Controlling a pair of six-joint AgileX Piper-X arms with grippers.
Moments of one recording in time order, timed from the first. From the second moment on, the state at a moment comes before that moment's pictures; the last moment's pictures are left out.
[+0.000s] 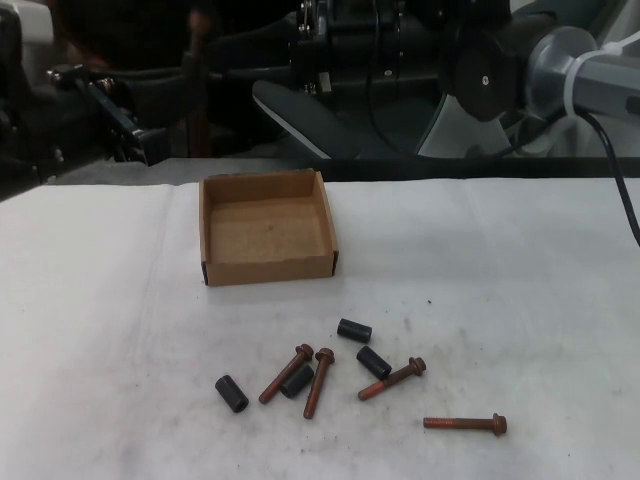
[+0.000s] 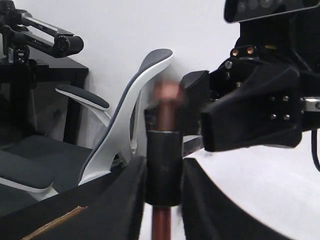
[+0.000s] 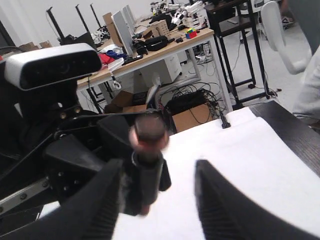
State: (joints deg) left arm -7.2 85.1 -43.9 -36.1 42.7 -10.3; right arm 26.3 114.4 -94.2 -6.8 -58.1 12.9
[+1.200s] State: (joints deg) left arm -7.3 98.6 -64.0 -9.6 38.1 -7.7; right arm 23.1 114.4 -94.0 28.8 -45.1 -3.8
